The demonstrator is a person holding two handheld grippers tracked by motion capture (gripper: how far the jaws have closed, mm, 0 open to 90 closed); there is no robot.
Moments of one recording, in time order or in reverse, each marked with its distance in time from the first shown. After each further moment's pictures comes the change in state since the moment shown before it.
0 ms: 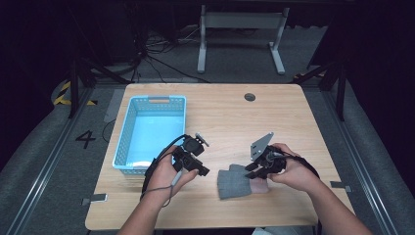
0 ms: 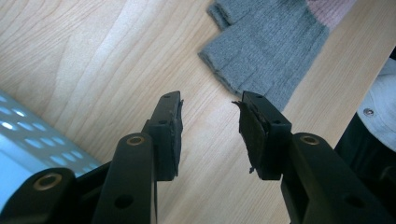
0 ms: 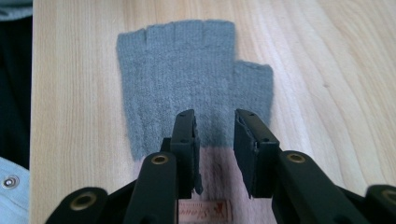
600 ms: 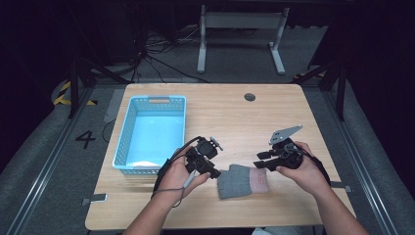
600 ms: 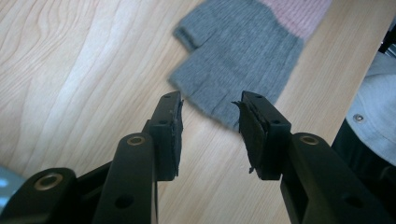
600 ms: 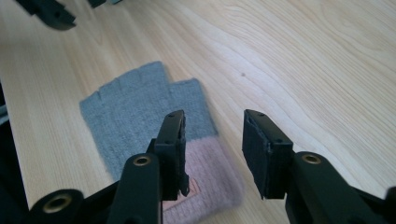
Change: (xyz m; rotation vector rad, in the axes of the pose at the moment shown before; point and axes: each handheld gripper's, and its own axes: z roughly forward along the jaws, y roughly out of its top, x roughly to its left) left arm -0.026 0.020 0.015 -0.005 -0.014 0.116; right arm -0.002 -0.029 -0.033 -0.203 -0.165 0.395
